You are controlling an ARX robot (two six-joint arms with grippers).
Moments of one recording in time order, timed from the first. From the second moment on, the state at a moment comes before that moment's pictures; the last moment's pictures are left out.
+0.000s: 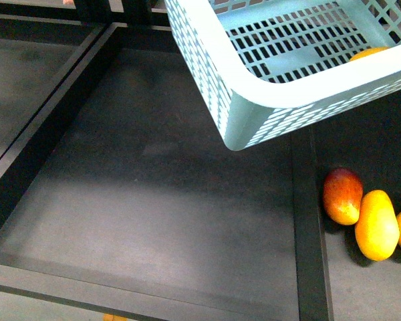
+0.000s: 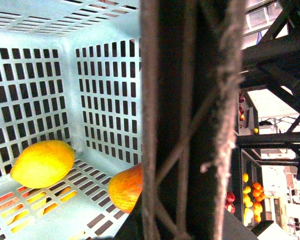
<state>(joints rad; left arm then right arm) -0.72 2.11 2.07 -0.33 0.07 -1.08 0.00 1.48 0.78 0.59 0.15 0.48</state>
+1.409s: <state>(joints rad) -0.72 2.11 2.07 -0.33 0.06 -1.08 -0.21 0.74 0.32 0.41 -0.19 0.03</state>
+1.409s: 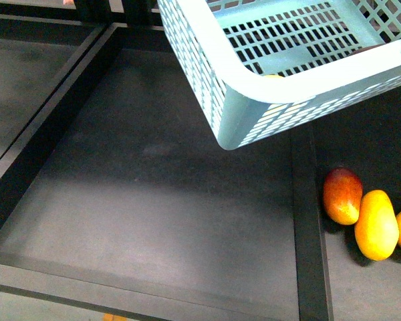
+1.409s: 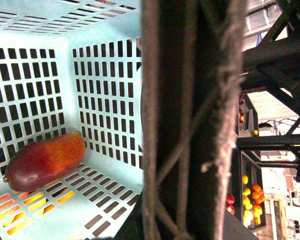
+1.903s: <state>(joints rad) -0.72 2.11 2.07 -0.33 0.07 -1.09 -0.01 0.50 0.11 0.39 -0.01 0.01</state>
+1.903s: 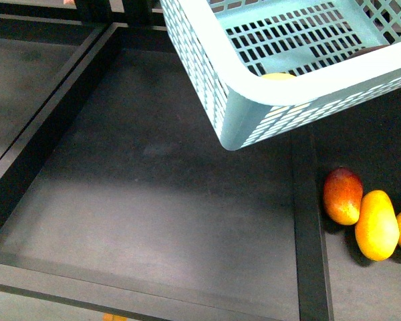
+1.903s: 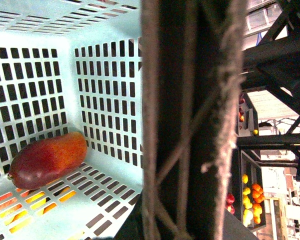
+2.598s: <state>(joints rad) -0.72 2.11 2.07 -0.33 0.07 -1.09 0.00 0.26 0.02 0.27 0.00 0.01</state>
